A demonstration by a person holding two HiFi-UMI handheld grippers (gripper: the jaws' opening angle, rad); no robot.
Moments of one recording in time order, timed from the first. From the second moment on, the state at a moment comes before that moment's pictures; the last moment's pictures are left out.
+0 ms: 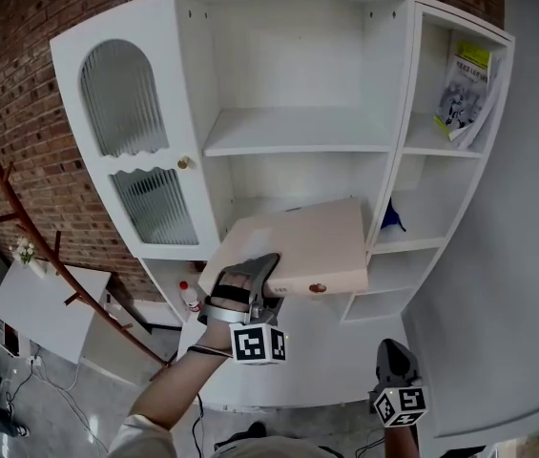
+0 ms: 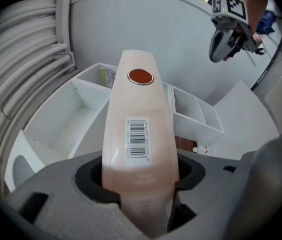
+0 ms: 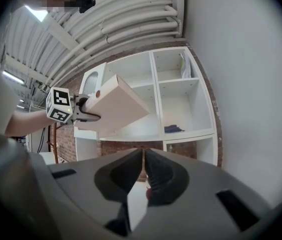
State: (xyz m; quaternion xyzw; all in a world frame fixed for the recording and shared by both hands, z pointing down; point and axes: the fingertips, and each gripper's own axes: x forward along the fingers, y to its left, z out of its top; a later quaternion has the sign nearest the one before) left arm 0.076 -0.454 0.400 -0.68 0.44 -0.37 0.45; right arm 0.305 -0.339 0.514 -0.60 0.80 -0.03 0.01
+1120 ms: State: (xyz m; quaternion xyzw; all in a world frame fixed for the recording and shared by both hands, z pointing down) left arm 0.087 -0.564 0.460 -0.60 0.39 -0.49 0.49; right arm 0.287 -0.377 0.503 -0.62 0.78 0.00 -0.02
